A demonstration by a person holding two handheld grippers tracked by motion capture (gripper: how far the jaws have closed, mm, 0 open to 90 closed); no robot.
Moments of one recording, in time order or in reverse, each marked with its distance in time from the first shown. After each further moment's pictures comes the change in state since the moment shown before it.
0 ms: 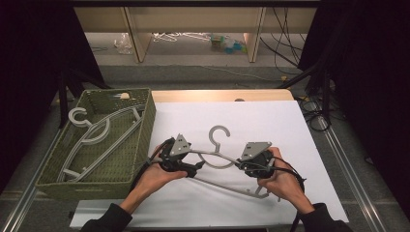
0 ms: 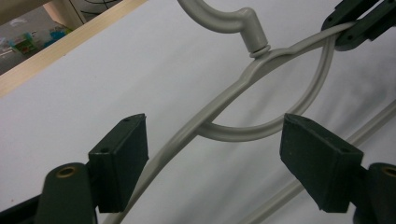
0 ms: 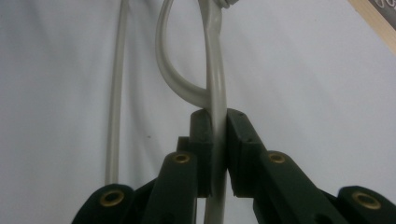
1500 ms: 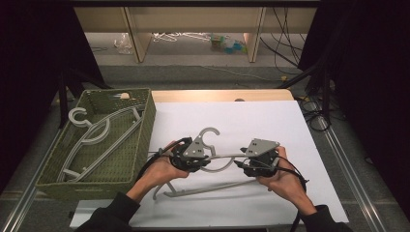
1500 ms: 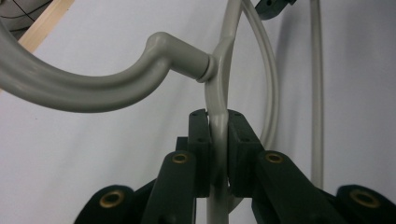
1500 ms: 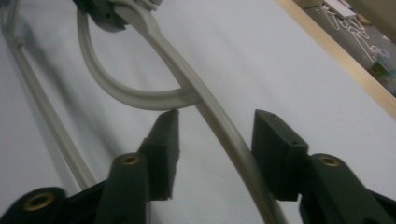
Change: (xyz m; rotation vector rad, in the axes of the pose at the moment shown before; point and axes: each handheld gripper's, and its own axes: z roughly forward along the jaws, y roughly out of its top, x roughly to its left) left arm -0.008 0.025 0.007 0.086 -0.210 0.236; right arm -0.005 -0.001 -0.008 -0.104 -0.084 0.041
